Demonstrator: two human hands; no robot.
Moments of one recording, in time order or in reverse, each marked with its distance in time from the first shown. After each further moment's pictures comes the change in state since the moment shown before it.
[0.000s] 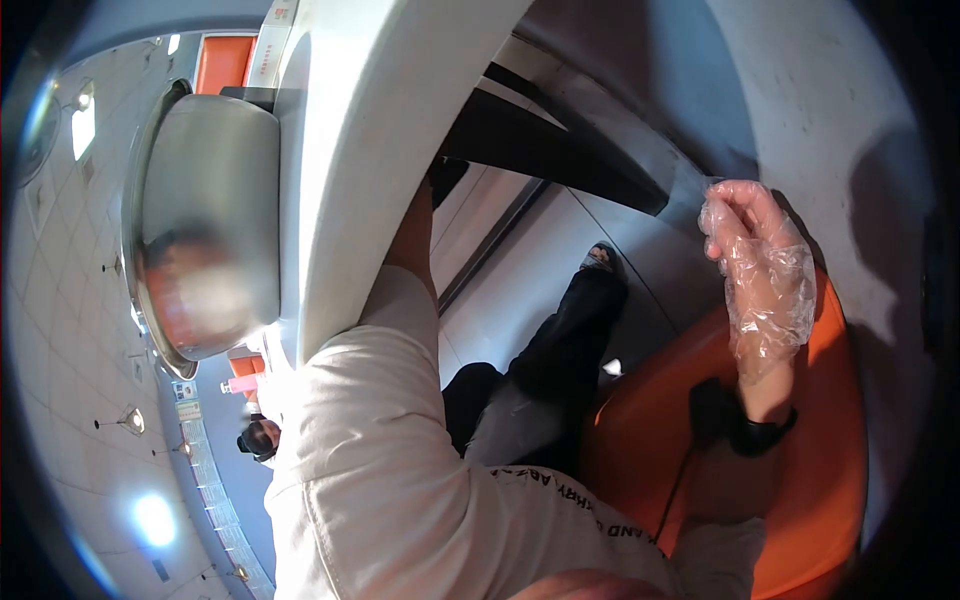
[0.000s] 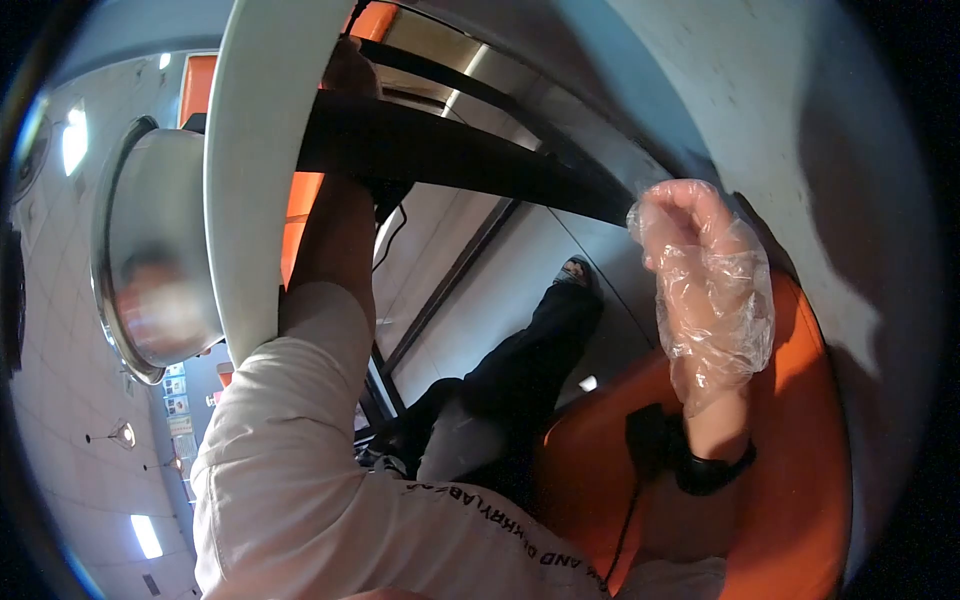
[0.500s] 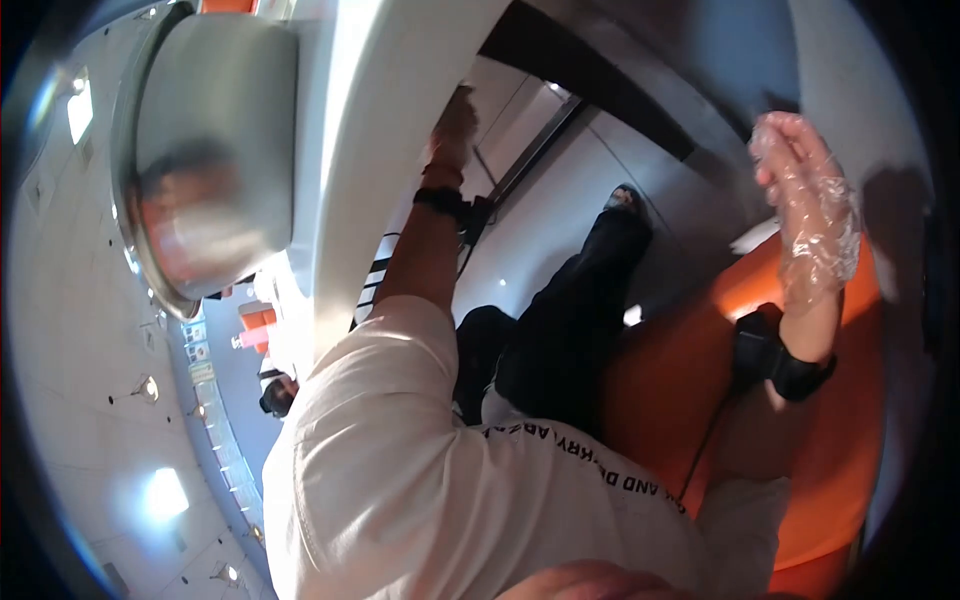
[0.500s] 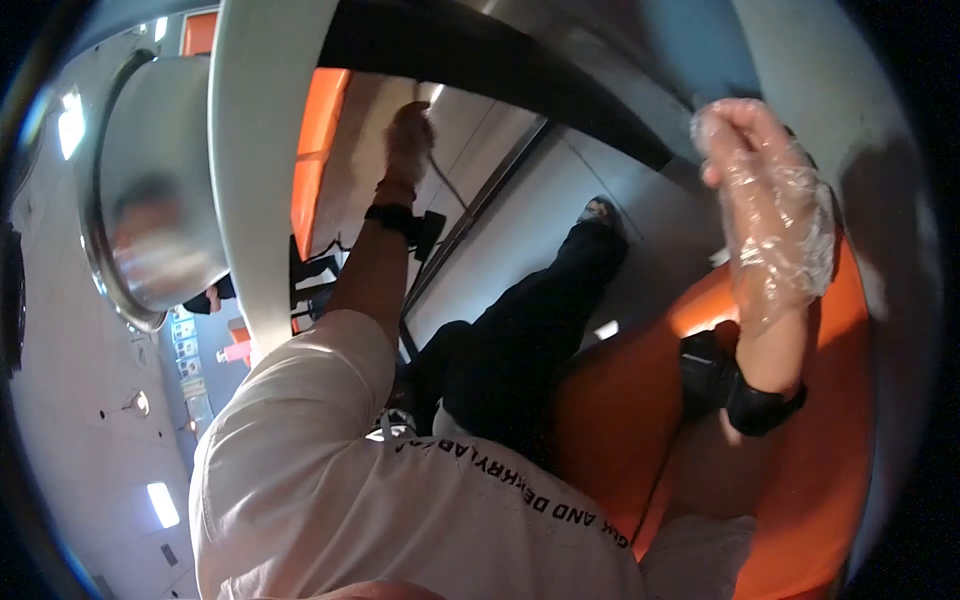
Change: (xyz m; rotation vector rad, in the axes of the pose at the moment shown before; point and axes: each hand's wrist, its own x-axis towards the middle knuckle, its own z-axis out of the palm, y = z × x) left_hand -0.081 0.040 -0.033 -0.437 -0.402 -0.222; right_hand 0.003 0.012 0.001 -0.053 0.033 -0.001
